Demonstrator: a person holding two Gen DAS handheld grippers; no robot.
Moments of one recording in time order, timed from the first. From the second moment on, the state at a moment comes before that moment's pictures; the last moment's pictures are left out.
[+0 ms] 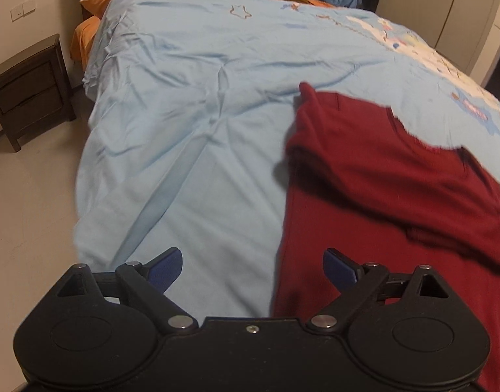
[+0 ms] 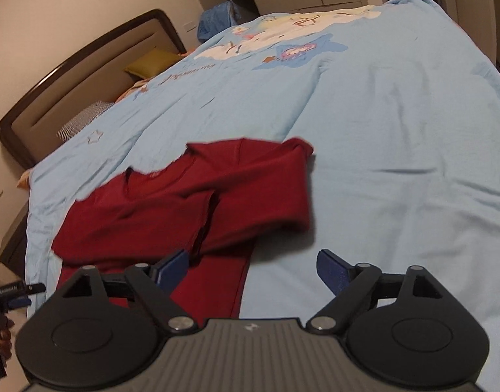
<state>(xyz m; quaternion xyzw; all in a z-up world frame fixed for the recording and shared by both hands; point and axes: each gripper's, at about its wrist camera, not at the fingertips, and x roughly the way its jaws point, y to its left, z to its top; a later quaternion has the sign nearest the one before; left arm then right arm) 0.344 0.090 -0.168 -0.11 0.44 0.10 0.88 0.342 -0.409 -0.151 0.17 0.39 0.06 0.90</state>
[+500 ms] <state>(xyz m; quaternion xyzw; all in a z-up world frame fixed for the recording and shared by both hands) 0.213 0.083 -0.153 -0.05 0.45 0.07 0.89 0.163 -0.225 -0.176 -0.22 0.40 0.17 0.87</state>
